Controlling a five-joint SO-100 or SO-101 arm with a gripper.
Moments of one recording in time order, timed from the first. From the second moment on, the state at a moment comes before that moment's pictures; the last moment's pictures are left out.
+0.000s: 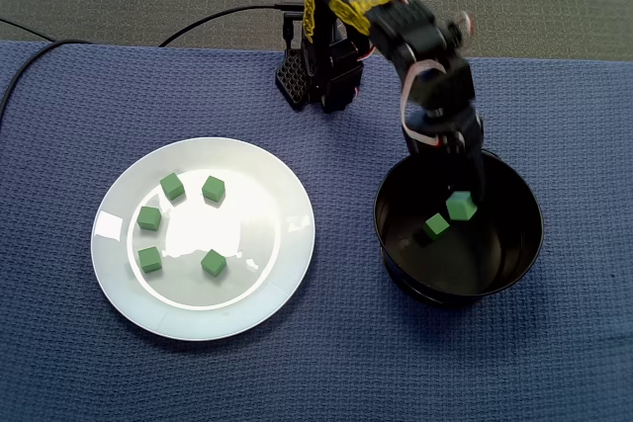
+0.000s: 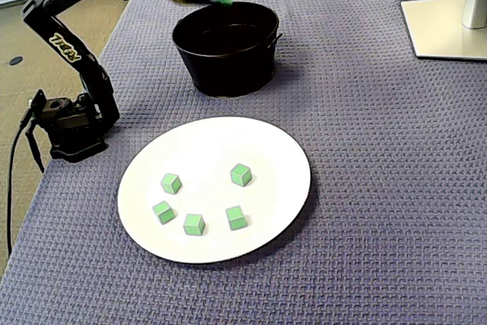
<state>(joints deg) -34.1 111.3 109.6 48.3 -12.6</state>
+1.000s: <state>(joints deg) 16.8 109.6 71.7 102.1 -21.4</state>
